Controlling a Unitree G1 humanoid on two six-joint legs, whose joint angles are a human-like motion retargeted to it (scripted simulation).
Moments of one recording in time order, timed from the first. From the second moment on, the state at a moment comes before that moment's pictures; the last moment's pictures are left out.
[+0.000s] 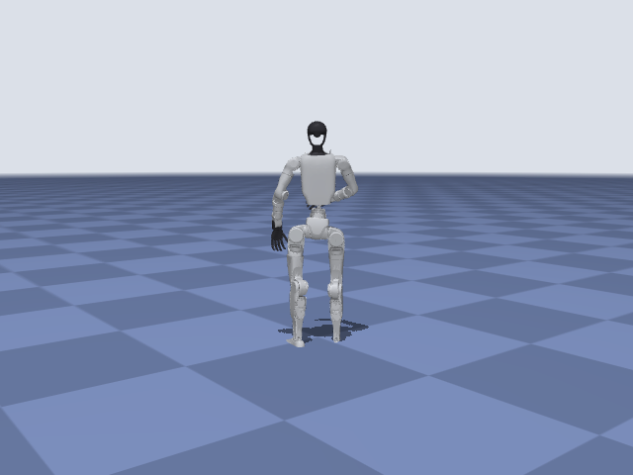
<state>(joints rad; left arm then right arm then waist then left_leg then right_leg) 0.08 0.45 -0.63 1.07 0.39 -0.09 -0.08 -0.36 -0.39 0.79 0.33 0.03 -0.18 0.34 0.03 -0.11 -0.18 0.03 -0.02 0.48 -0.05 -0.12 0.04 -0.11 -0.11 -0.11 -0.03 -0.14 0.18</state>
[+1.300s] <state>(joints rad) -0.02 0.35 -0.43 1.14 0.29 -0.03 -0.12 -0.25 -0.19 0.56 1.32 -0.37 0.02 0.29 0.07 -0.09 -0.14 0.02 -0.01 0.39 -0.05 -0.13 0.03 -0.07 -0.11 -0.18 -0.04 -0.14 0.13</state>
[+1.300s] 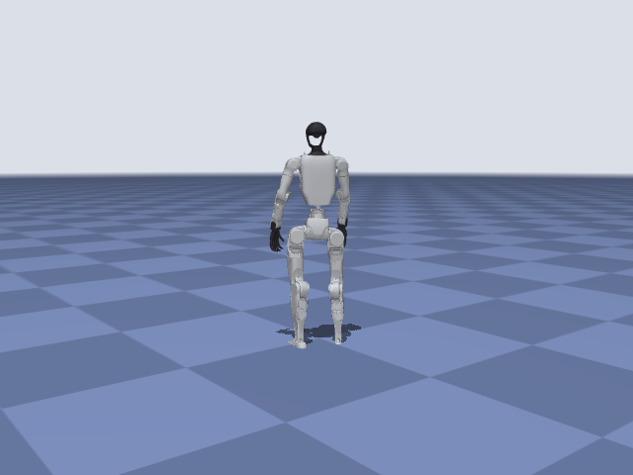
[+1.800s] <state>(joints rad) -0.02 0.35 -0.38 1.11 0.23 -0.06 -0.07 -0.11 -0.22 0.33 1.38 -0.28 0.00 0.12 0.06 -0.06 -0.10 0.04 0.00 0.35 -0.05 -0.14 0.00 -0.03 -0.11 -0.20 -0.04 -0.16 0.11</state>
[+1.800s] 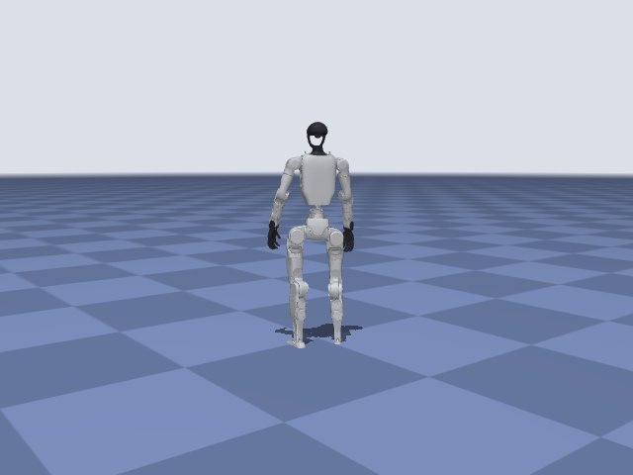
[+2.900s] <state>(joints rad) -0.07 0.32 -0.48 1.10 0.26 -0.09 -0.13 -0.25 -0.19 0.52 1.22 -0.39 -0.04 0.19 0.06 -0.05 -0.10 0.02 0.00 0.33 -0.05 -0.15 -0.01 -0.01 -0.11 -0.24 -0.04 -0.13 0.11</state>
